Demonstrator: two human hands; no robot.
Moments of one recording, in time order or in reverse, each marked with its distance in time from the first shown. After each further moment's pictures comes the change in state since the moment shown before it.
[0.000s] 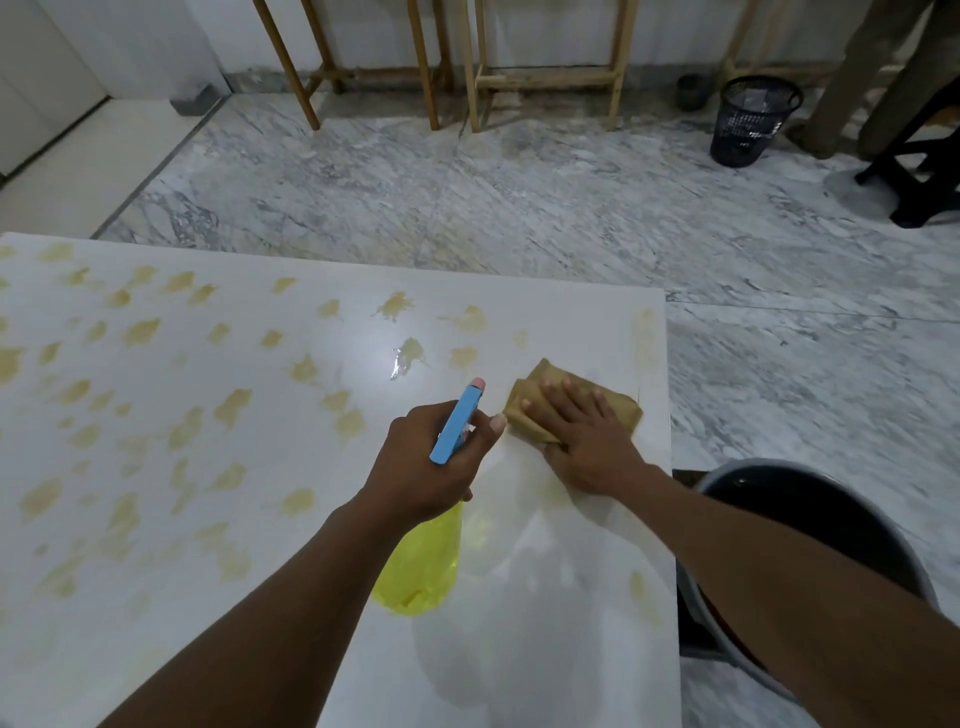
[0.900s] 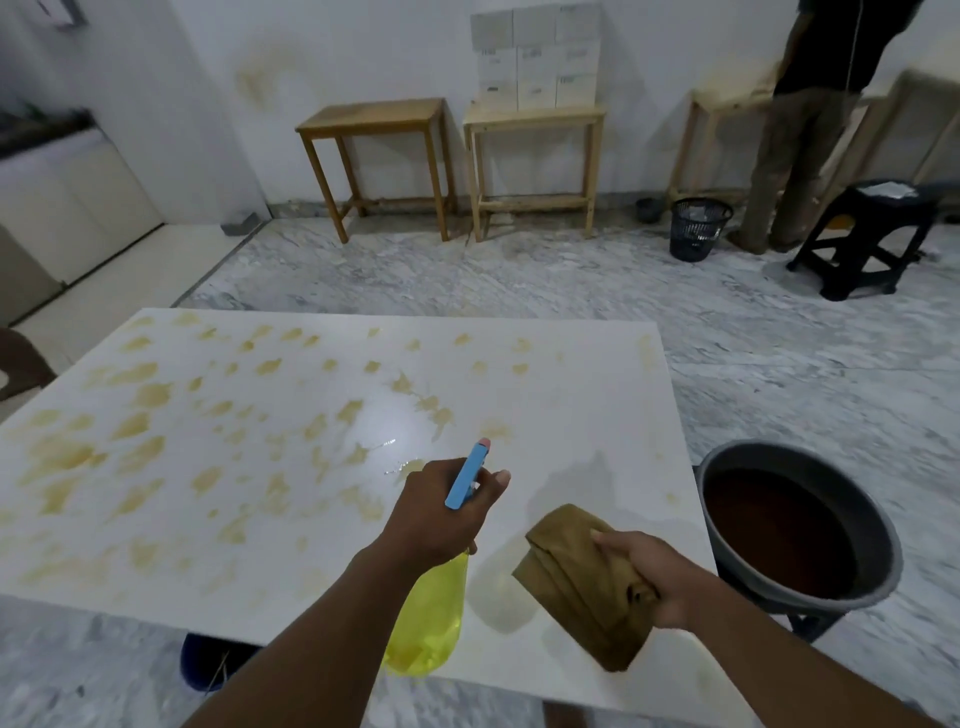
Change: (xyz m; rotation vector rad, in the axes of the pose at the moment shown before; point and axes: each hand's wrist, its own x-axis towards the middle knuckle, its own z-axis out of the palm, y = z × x) left_hand -0.207 -0.064 -0.100 -0.018 -0.017 0.109; right_hand -0.237 -0.218 -0.021 1.617 -0.231 0.761
